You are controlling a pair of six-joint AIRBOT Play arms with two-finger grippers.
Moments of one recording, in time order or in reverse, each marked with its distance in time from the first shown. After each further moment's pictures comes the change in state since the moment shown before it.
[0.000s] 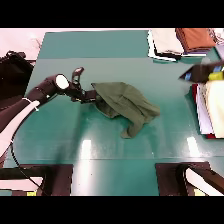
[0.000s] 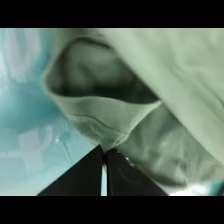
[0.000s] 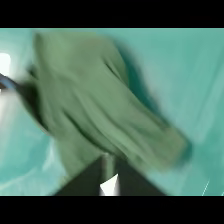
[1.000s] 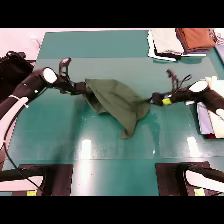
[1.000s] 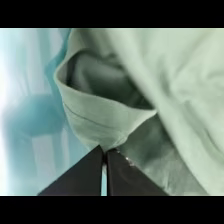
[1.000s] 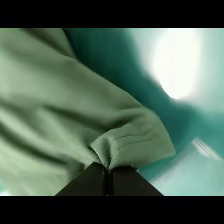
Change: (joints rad) left arm 0.083 0.060 0.048 0.112 0.033 0.005; right arm 0.159 -0.254 -0.359 0.213 -0.454 -0.195
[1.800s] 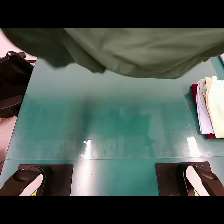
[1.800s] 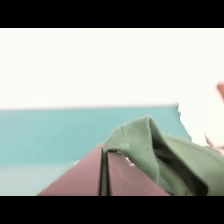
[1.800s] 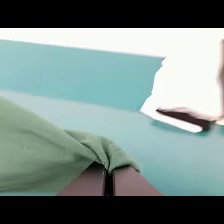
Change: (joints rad) left arm 0.105 0.648 0.400 0.223 0.026 0.030; right arm -0.427 0.525 0.640 -0.112 0.293 0.005
